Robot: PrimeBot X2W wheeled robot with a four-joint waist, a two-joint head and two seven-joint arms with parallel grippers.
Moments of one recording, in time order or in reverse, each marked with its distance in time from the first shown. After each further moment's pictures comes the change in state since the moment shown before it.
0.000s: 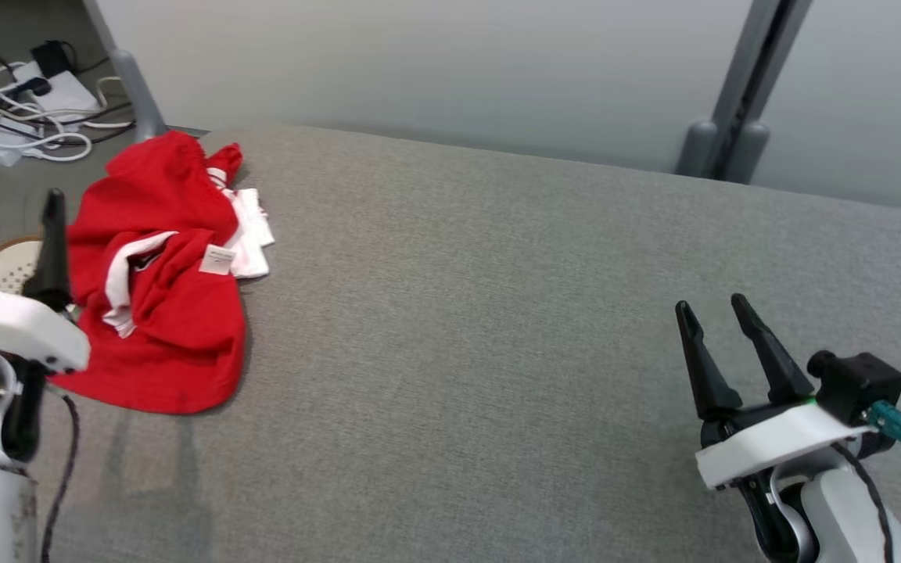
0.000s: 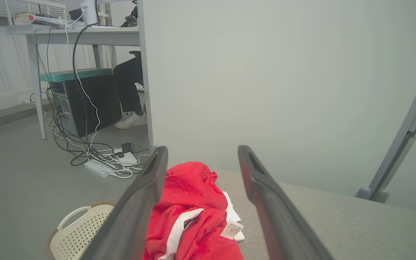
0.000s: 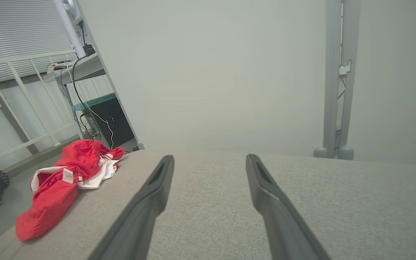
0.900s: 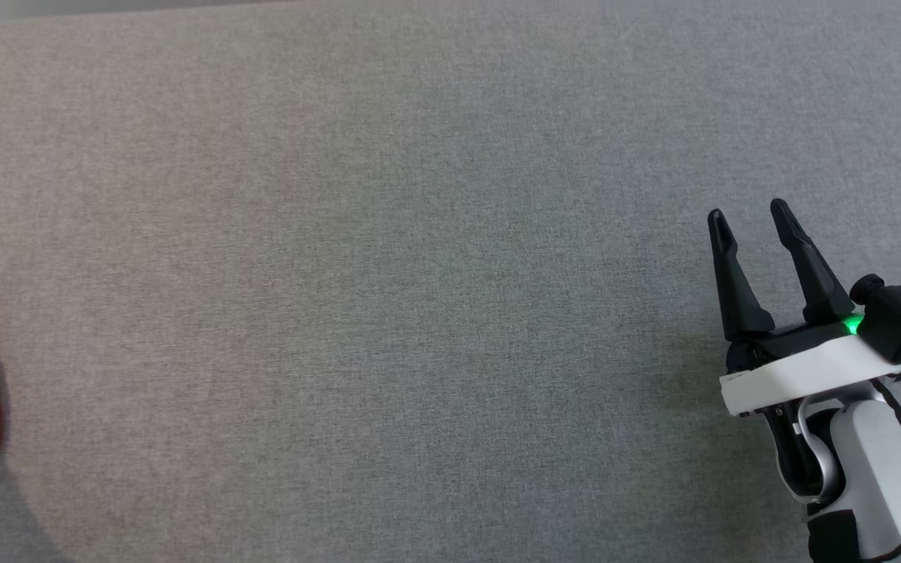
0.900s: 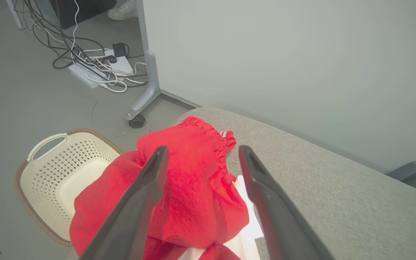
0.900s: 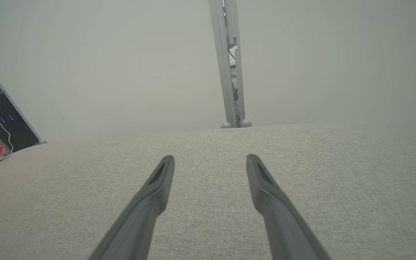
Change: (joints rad) left arm -0.513 0.343 0.079 0.657 -0.123 -0.023 0.220; right arm -0.116 -0.020 -0.048 -0.067 -0.055 0.000 0.000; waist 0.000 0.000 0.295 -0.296
